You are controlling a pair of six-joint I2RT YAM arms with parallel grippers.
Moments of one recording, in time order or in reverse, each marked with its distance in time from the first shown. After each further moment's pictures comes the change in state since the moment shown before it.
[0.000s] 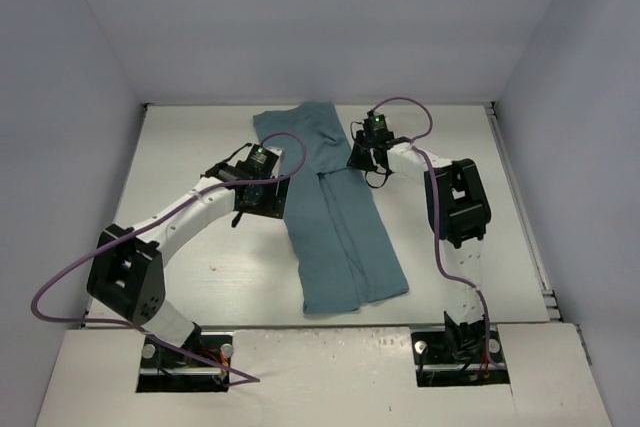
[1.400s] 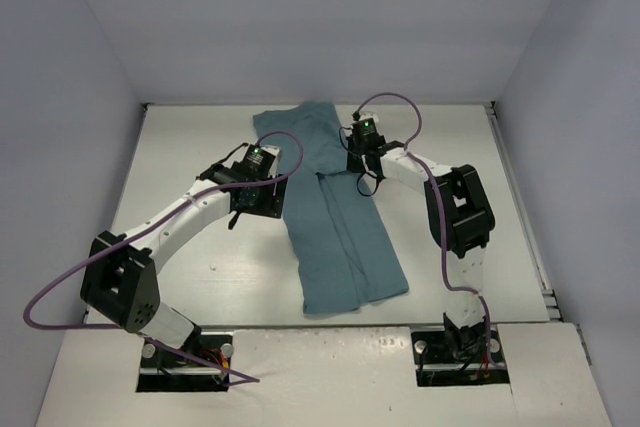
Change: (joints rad) left arm 0.000 -0.044 -0.015 0.000 -0.005 -0.002; right arm 0.084 -0.100 -0.069 -0.005 0.142 -0.201
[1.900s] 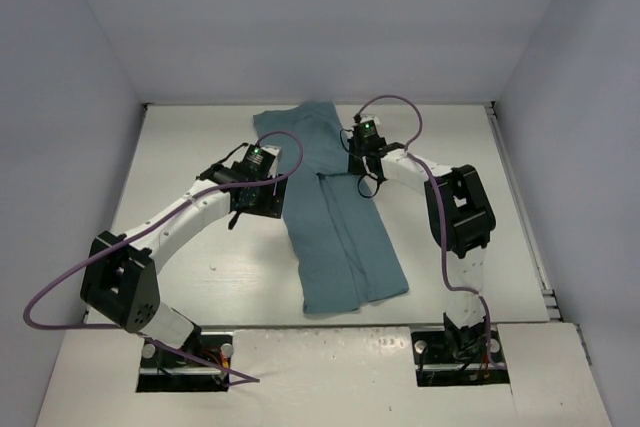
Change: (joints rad) left arm 0.000 0.000 0.000 0.000 0.000 0.000; right arm -0.006 -0.003 -0.028 -0.004 0.017 -0.001
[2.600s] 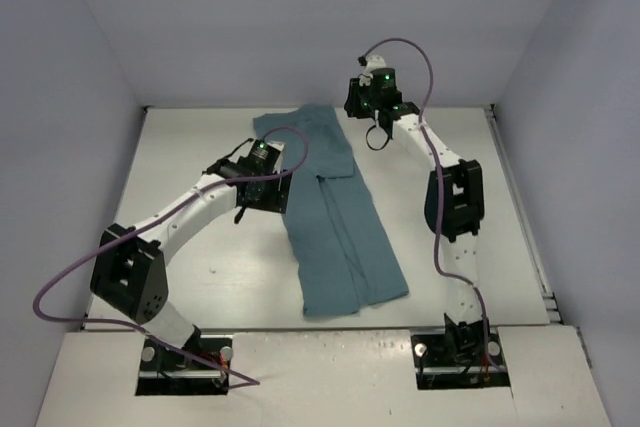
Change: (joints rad) left arm -0.001 0.072 0.080 0.000 0.001 -0.001; right arm -0.115 0.201 0.577 0.002 -0.237 -0.194
